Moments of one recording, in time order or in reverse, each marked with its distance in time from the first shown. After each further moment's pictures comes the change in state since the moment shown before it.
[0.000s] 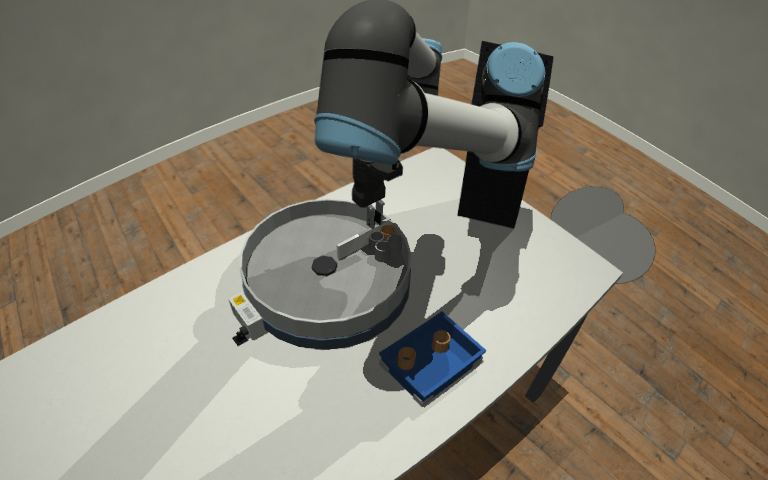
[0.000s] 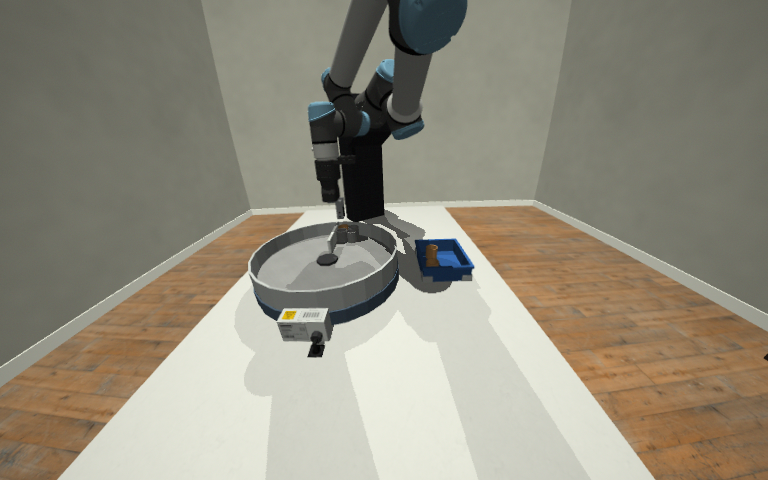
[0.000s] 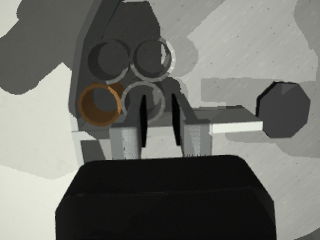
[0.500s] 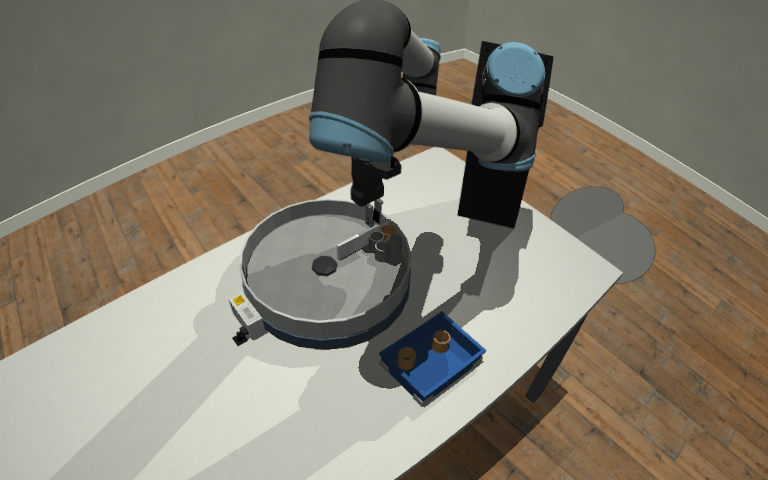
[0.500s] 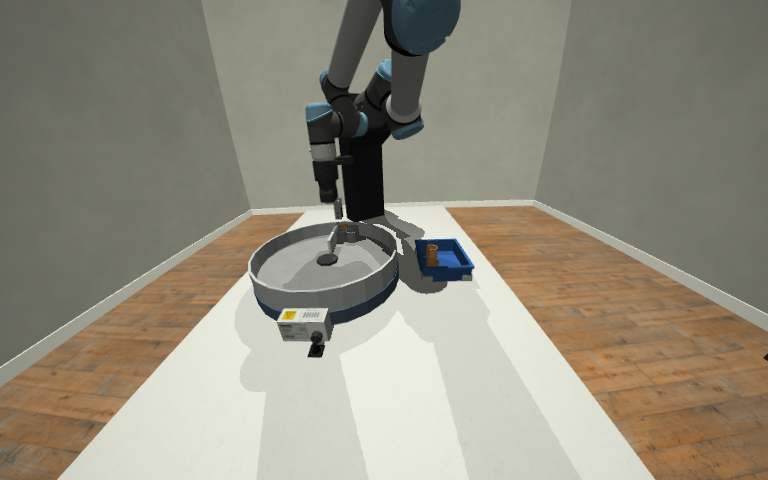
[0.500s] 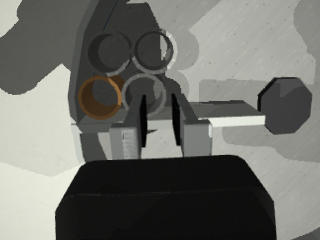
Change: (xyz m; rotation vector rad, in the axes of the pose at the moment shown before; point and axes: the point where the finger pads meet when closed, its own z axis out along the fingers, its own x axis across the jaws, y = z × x) arm -0.002 0.007 0.002 0.005 0.004 -0.008
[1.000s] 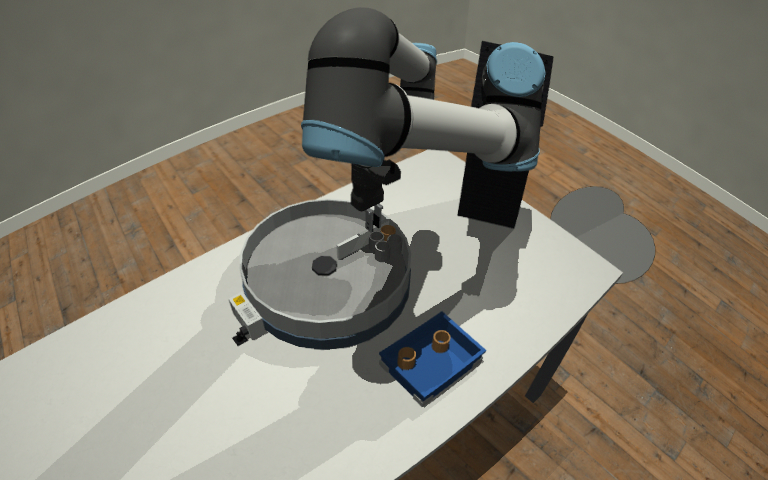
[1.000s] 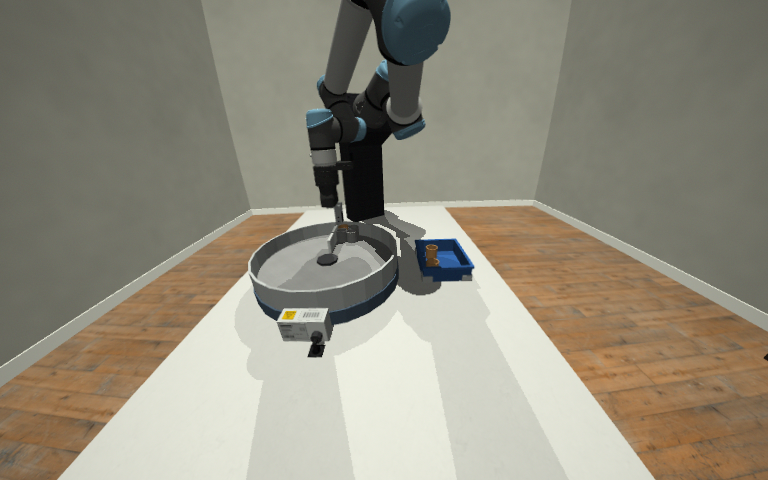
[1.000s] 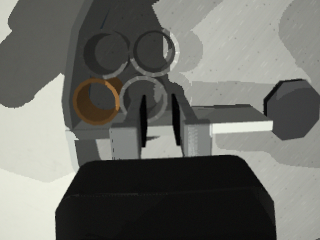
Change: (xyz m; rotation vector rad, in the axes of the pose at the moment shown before) arm 0.000 0.000 0.015 0.002 -0.001 0.000
